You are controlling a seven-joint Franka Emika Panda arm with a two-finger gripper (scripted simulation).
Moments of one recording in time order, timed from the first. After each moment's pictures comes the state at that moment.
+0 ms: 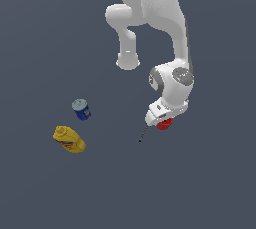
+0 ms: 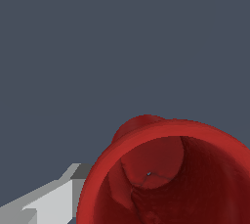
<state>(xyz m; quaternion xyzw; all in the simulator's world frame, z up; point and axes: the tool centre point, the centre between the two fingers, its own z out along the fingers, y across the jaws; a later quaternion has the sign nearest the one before) -0.018 0.175 0.049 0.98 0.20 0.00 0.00</state>
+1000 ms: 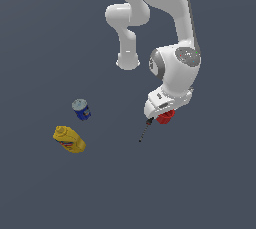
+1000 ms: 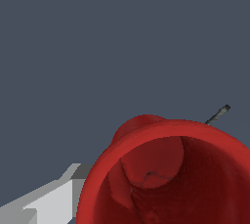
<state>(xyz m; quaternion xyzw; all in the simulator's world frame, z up) -0.011 0.161 0.124 0.98 0.20 0.00 0.00</state>
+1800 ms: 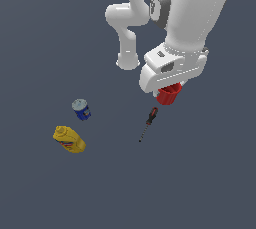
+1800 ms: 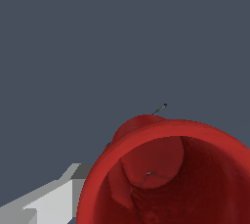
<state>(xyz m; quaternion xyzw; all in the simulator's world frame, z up) 0.006 0.131 0.293 0.98 0.20 0.00 0.00</state>
